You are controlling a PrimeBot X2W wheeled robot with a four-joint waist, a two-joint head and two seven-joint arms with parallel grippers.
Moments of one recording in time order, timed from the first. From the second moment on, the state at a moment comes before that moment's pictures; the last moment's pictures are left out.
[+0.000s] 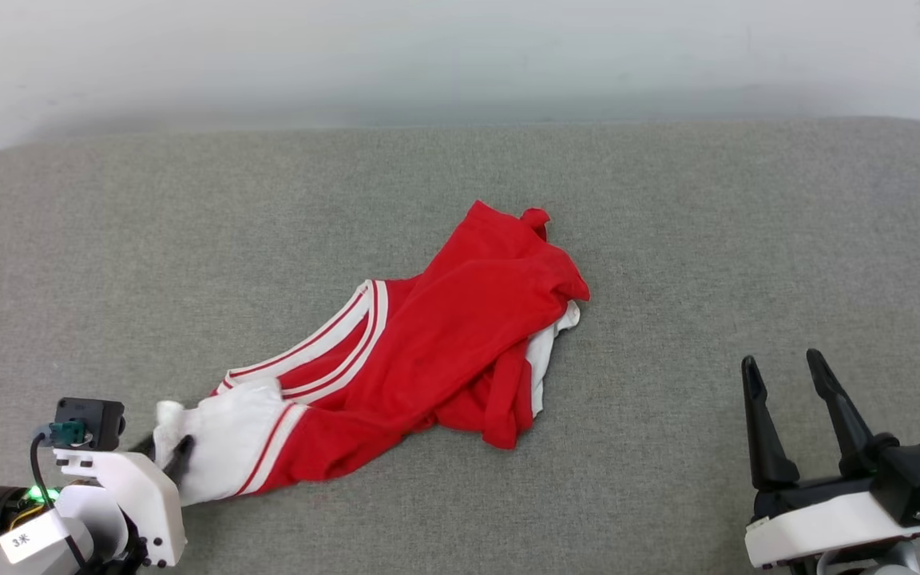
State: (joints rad) left arm -0.53 0.80 -1.13 0.52 -1.24 0.14 -0.16; right arm -0.01 -0.05 -0.03 0.06 0.11 0.13 -0.26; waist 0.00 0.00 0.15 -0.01
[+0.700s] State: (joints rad) left arm -0.18 0.64 -0.61 0.10 -0.72 0.48 -0.26; right arm 0.05 -0.05 -0.07 0.06 0.11 0.13 -0.26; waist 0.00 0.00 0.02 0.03
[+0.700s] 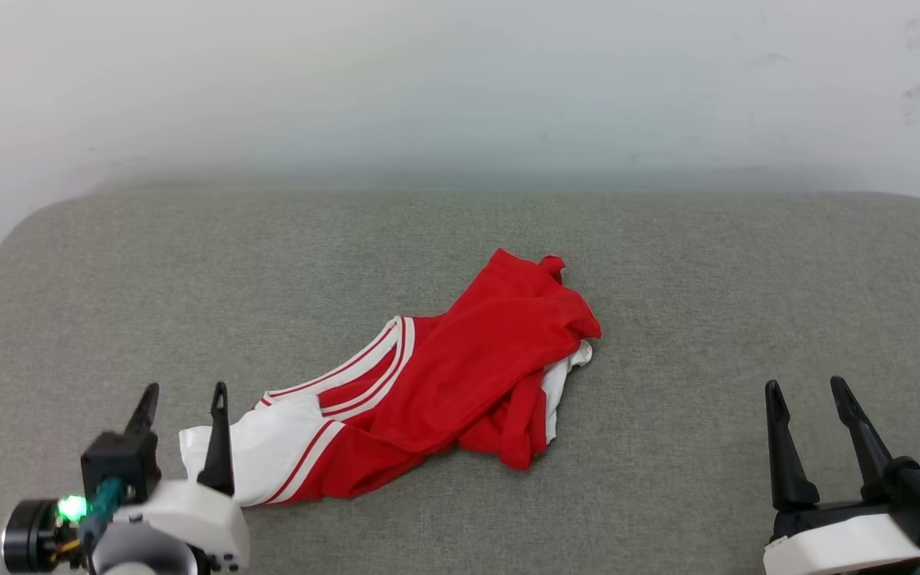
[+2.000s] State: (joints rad) left arm -0.13 0.17 -0.22 -0.02 -0.21 0.23 -0.26; right arm -1.05 -0.57 0.93 0.44 0.63 0.13 0.73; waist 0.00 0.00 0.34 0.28
